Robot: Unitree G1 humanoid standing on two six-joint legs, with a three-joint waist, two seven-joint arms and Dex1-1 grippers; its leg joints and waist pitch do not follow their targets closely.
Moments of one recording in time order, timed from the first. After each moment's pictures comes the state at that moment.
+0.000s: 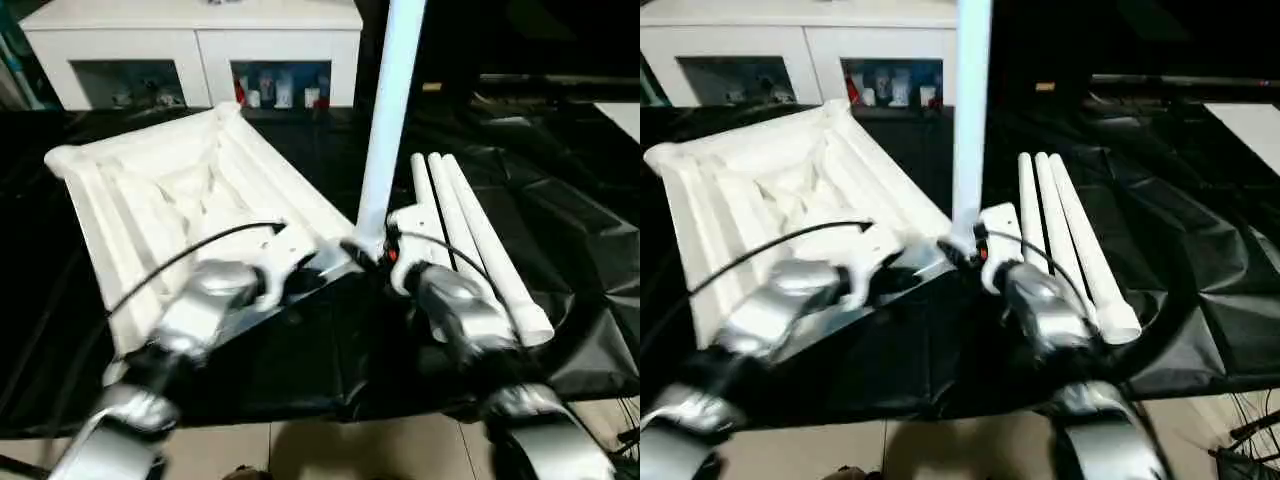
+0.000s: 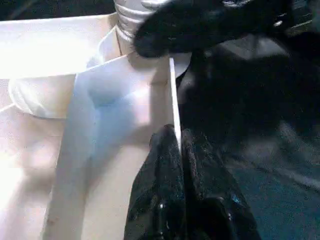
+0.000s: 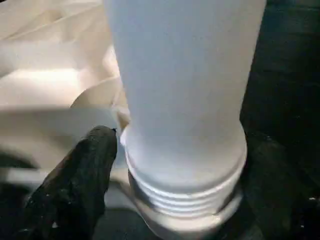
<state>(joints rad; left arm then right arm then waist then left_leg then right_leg) -0.54 0.32 -0.27 0.40 0.01 0.34 -0.87 -0.57 -0.13 0.05 0.70 0.11 0.09 0.58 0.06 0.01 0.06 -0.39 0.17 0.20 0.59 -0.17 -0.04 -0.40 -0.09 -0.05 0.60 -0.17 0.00</state>
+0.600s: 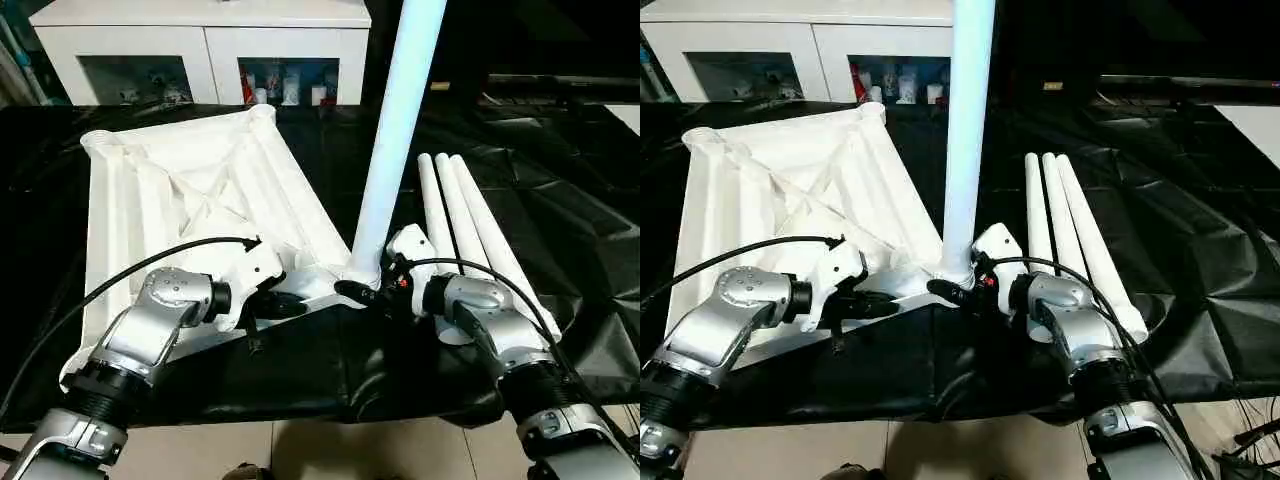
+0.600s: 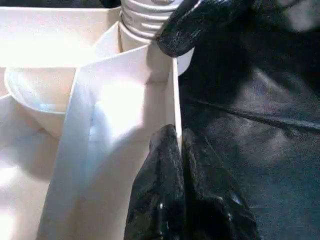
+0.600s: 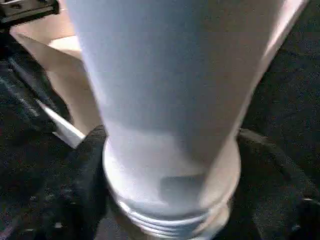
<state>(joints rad) -0.45 0.46 -0.27 0.28 -0.07 0.33 -1.09 -0.51 -0.25 0.15 0.57 0.12 0.11 0.89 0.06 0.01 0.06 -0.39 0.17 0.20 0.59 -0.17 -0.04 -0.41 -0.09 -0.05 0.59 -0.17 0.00</state>
